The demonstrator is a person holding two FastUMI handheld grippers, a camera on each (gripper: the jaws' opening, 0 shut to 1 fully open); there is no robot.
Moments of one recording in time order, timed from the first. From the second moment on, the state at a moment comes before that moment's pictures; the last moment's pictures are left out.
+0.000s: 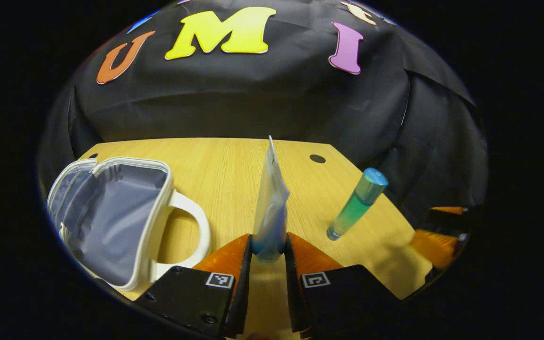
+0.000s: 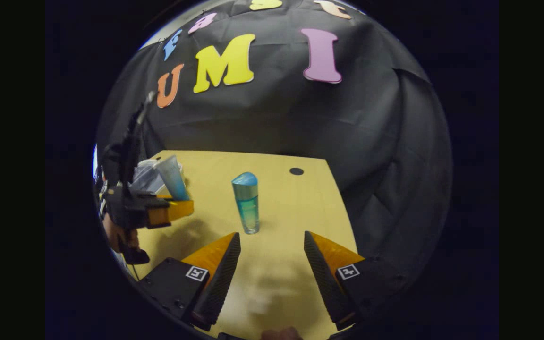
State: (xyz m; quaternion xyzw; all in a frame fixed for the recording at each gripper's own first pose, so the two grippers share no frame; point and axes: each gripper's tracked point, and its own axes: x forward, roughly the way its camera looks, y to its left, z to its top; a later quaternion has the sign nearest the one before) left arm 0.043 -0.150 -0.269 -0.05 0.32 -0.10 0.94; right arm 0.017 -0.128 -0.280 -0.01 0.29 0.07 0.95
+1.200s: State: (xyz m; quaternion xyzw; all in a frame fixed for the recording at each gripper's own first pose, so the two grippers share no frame) left arm -0.030 0.036 -0.169 -0.05 0.29 0.07 0.95; right arm 0.119 -0.077 -0.341 0.00 0.33 0.05 0.94
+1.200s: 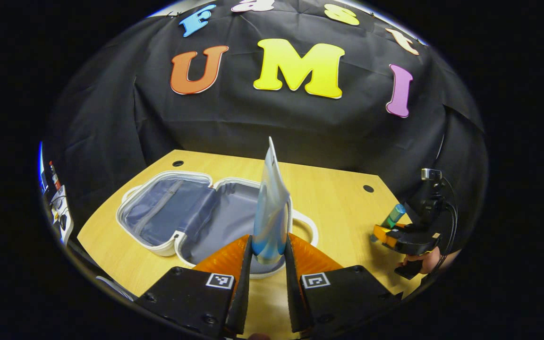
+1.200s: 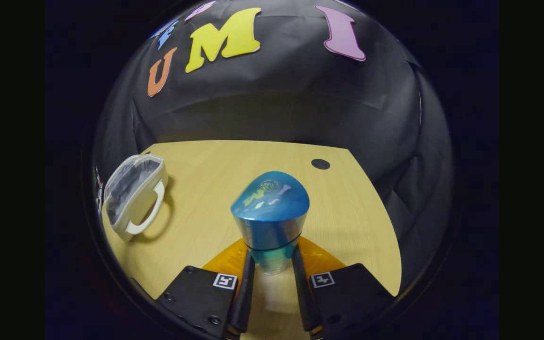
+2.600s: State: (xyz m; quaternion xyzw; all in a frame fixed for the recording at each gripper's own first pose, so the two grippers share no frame) left arm 0.017 0.167 -0.336 0.14 0.62 0.27 0.72; right arm 0.001 0.003 -0.145 0.04 0.30 0.15 0.94
